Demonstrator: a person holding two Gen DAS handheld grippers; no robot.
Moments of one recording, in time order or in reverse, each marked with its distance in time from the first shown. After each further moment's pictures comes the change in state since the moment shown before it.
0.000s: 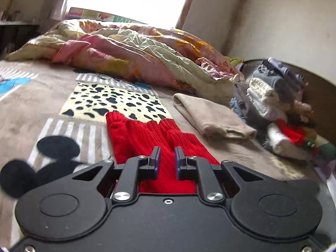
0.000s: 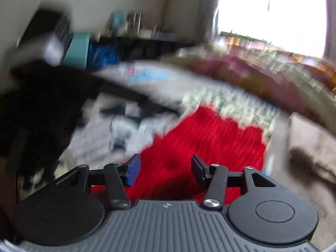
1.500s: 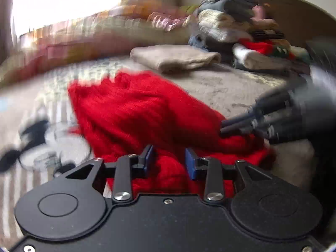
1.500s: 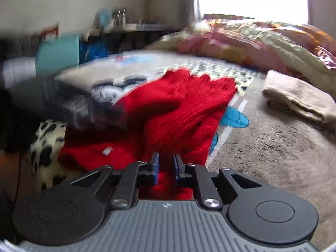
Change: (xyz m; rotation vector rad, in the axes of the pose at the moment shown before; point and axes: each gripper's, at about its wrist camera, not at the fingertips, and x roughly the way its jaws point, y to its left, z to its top) left arm -0.039 -0.069 -0.081 0.391 0.082 -0.058; right arm -0.060 -0.051 -0.077 0.181 -0.007 0.007
